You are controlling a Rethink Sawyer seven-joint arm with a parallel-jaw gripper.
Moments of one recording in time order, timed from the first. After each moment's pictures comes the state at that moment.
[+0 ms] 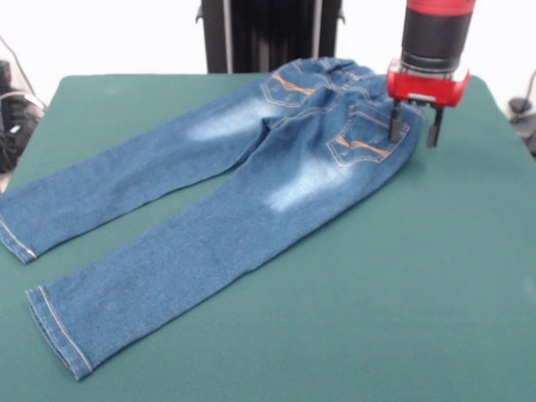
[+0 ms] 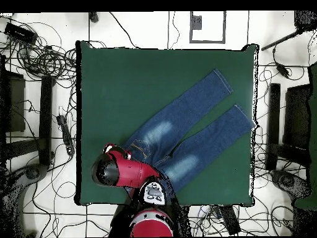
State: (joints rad) arm 0.11 -0.52 -0.01 1.98 0.24 -0.01 2.04
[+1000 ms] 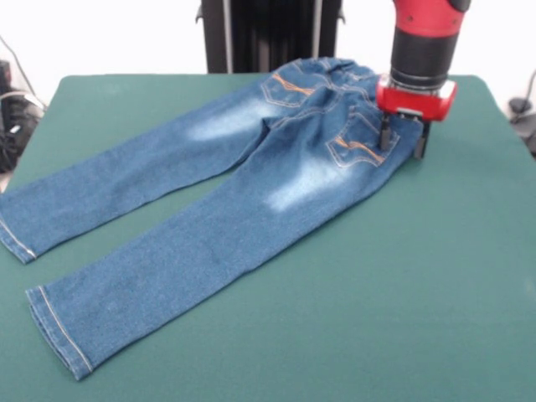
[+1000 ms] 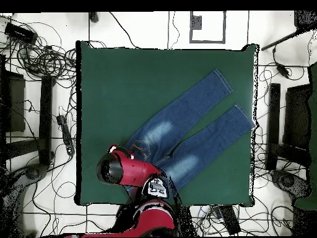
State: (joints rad) arm 0.09 -0.45 -0.01 1.96 0.24 -0.02 2.04
